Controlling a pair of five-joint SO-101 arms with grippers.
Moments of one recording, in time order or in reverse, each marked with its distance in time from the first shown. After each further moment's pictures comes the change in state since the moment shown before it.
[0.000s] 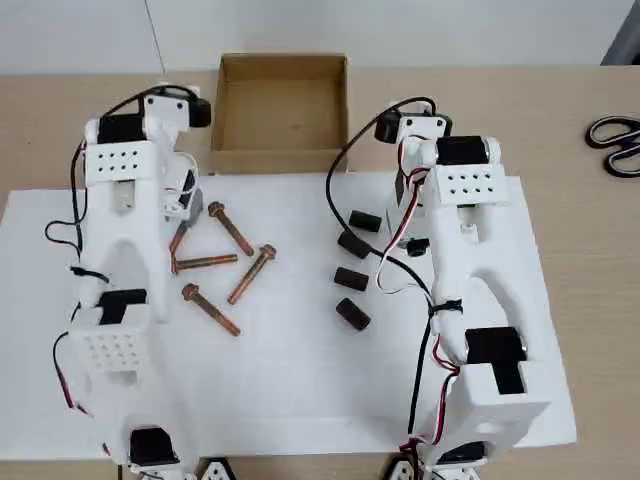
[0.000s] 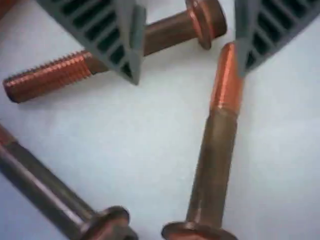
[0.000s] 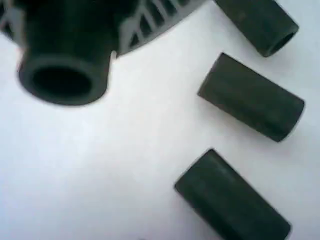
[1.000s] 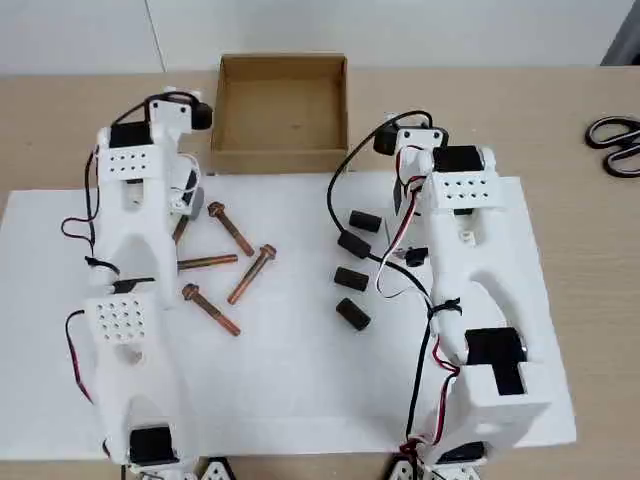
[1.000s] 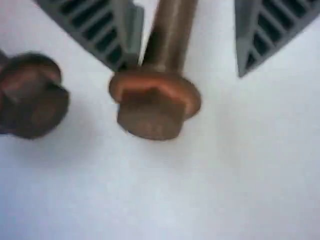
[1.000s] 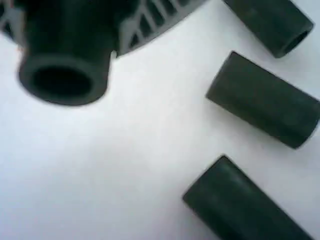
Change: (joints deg) left arm -1.1 15.9 -14.0 -5.0 -1.2; right arm 0.0 -0.3 5.3 -2.9 0.0
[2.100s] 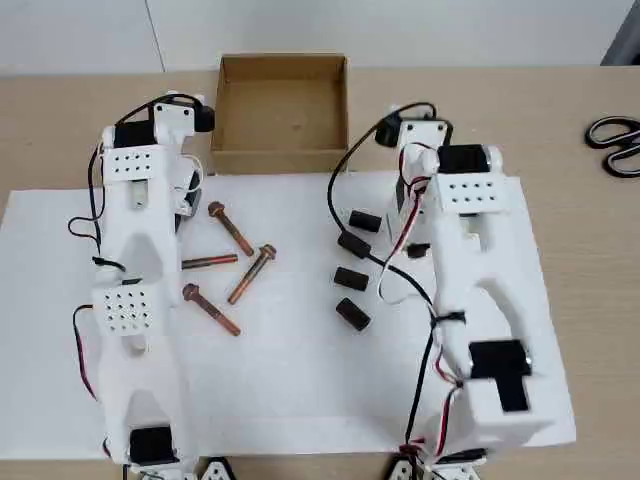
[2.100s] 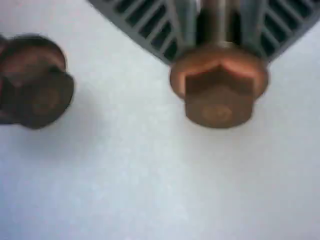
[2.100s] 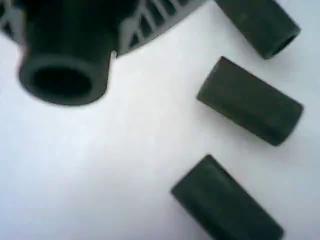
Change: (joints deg) left arm 0.2 4.7 -8.7 5.0 1.1; right arm 0.0 -5.9 0.0 0.0 0.0
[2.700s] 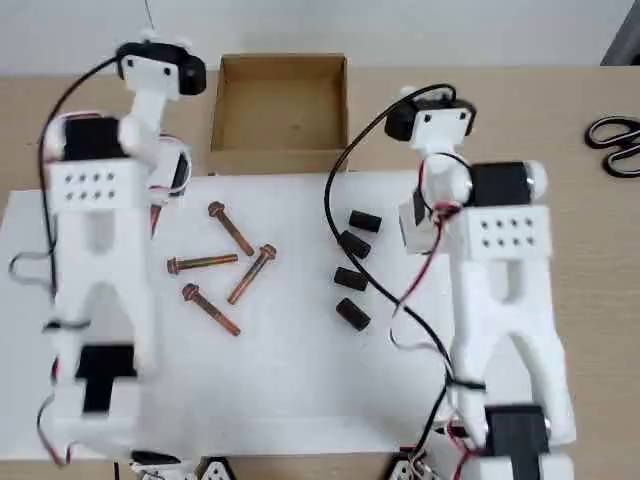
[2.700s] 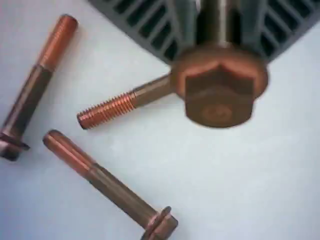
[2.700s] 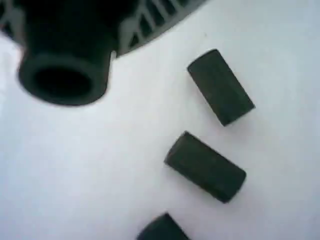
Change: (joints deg) left arm 3.3 -51.6 32.3 0.4 0.4; right arm 0.0 -18.9 0.0 9.2 2.6
